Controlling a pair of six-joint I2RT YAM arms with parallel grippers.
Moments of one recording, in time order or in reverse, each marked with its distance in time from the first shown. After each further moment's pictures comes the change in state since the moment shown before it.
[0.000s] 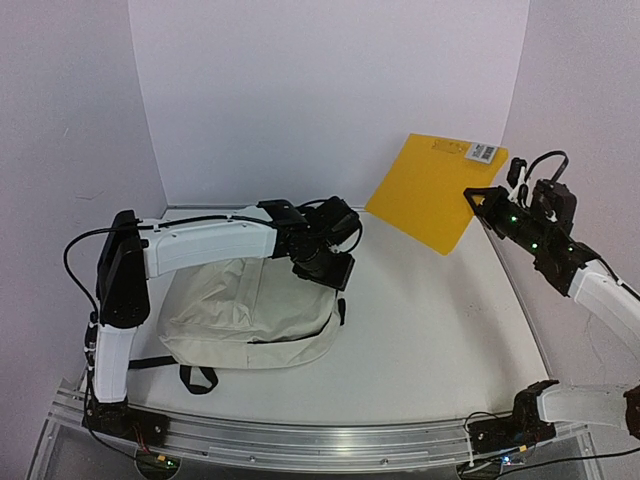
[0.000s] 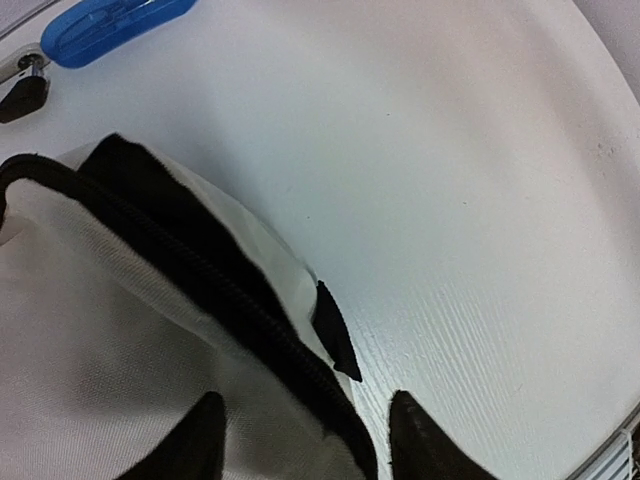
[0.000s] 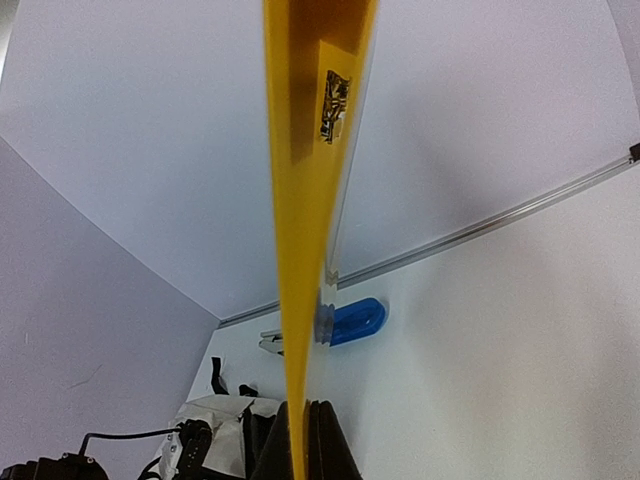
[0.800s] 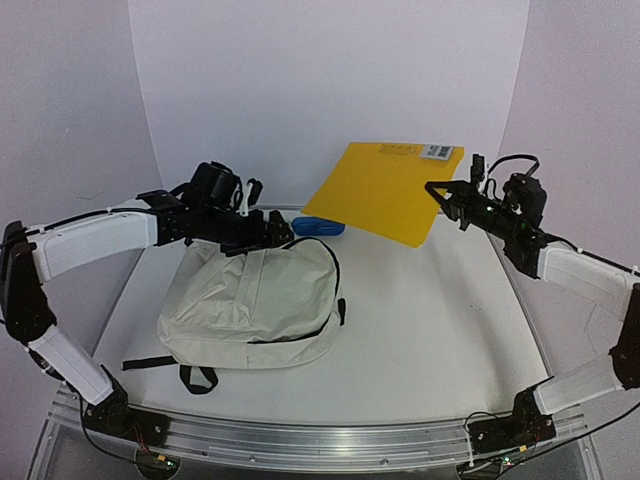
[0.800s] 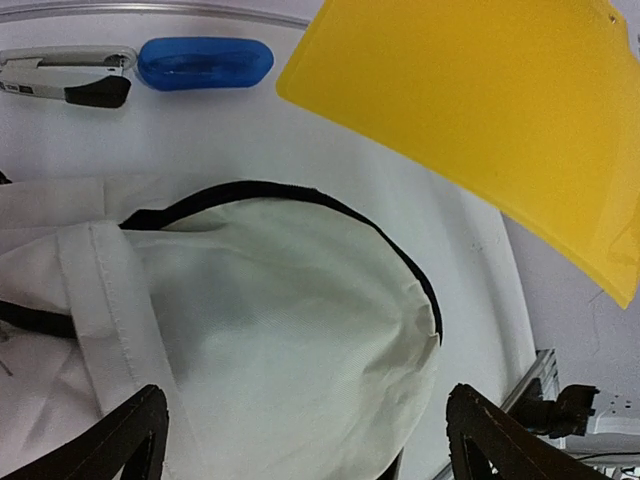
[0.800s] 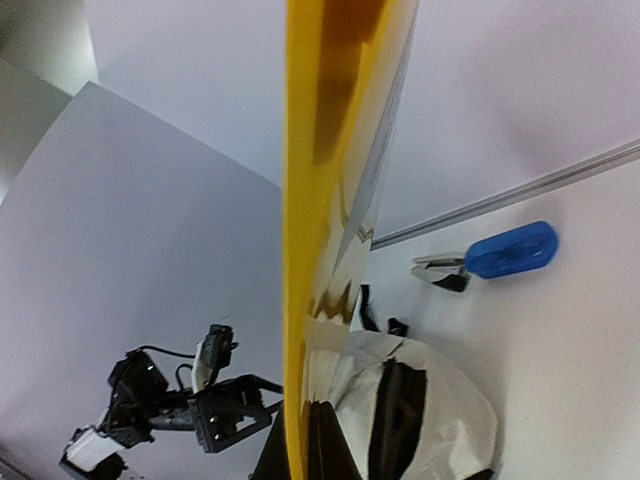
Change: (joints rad) left arm 0.375 -0.612 -0.646 0.397 0.426 -0.067; right arm 0.000 0.323 0.035 0.447 -0.468 0.324
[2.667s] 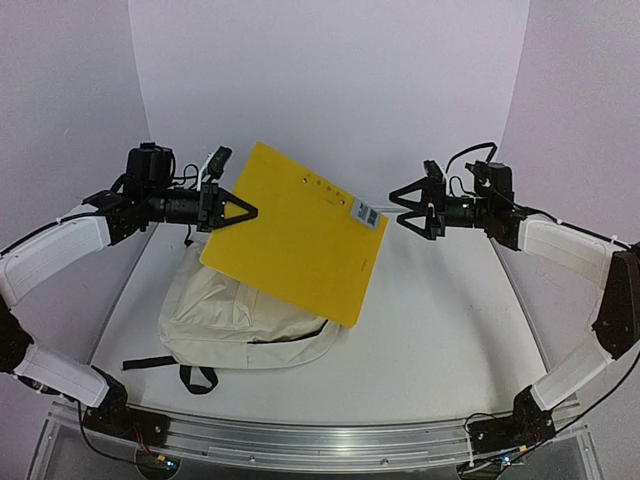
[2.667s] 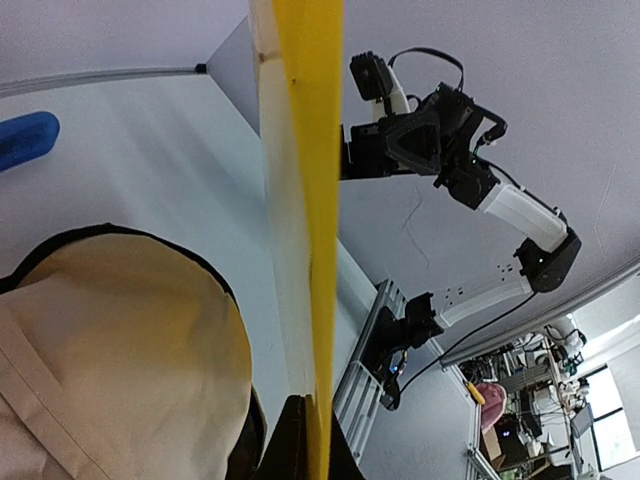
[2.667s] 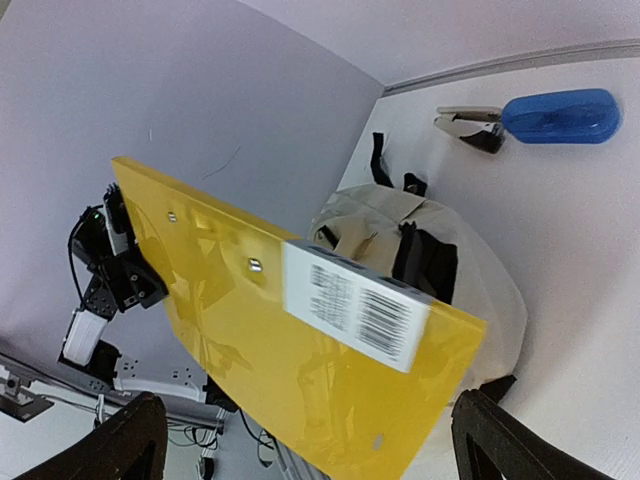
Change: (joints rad) left arm 0.183 -0.152 -0.053 0.120 0.668 0.114; right arm 0.077 0.171 0.254 -0.452 -0.301 -0.263
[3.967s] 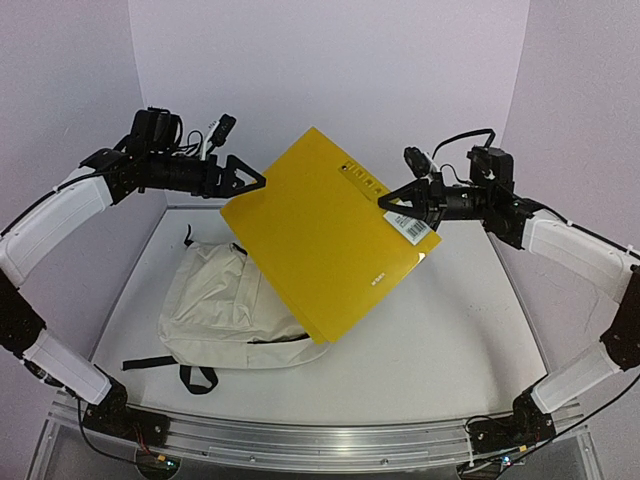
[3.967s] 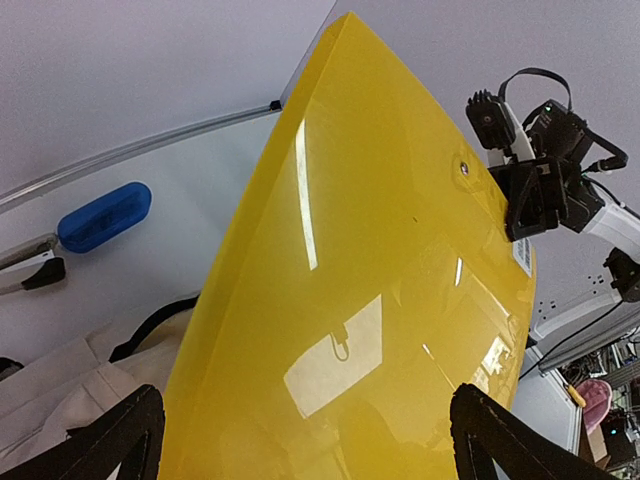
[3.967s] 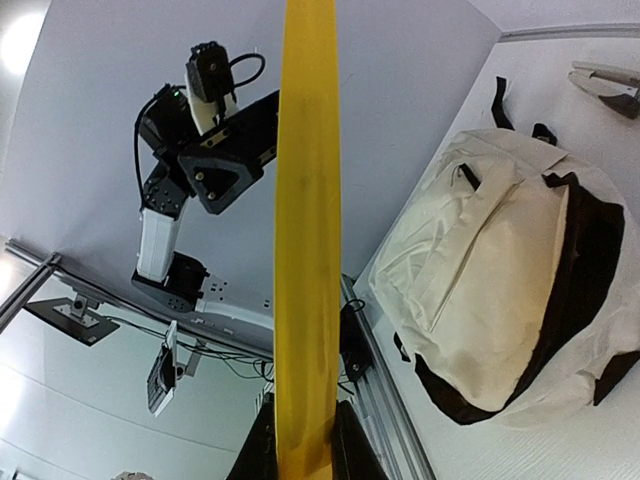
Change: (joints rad) left arm -0.003 0.093 0.331 -0.262 -0.246 0.245; right arm 0.088 -0.092 0.043 -0.007 -0.129 0.108
